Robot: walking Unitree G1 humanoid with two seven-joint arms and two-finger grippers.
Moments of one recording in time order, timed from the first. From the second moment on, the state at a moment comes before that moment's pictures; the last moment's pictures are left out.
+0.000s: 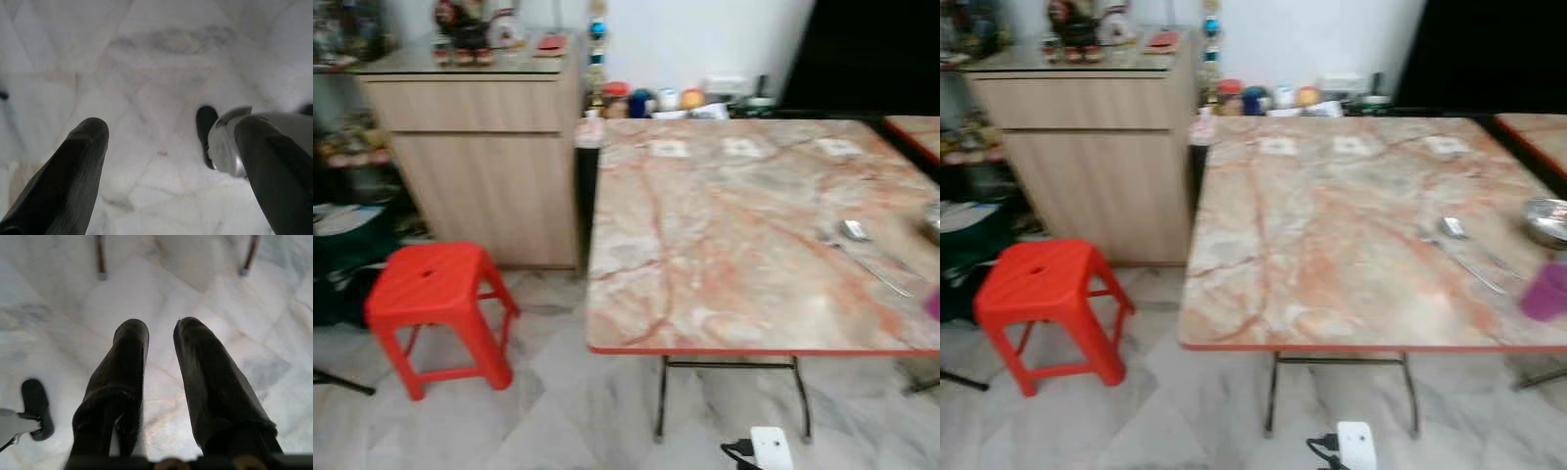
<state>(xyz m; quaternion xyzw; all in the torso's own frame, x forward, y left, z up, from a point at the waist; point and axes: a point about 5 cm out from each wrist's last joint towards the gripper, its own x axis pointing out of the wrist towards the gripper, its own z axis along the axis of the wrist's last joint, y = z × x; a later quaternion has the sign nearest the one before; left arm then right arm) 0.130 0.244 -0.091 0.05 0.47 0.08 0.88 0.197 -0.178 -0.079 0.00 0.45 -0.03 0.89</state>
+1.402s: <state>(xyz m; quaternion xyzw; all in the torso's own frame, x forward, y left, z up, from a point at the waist) 0.138 0.235 -0.091 0.05 0.46 0.07 0.88 0.191 -0.188 -0.080 -0.01 0.45 -0.04 0.89</state>
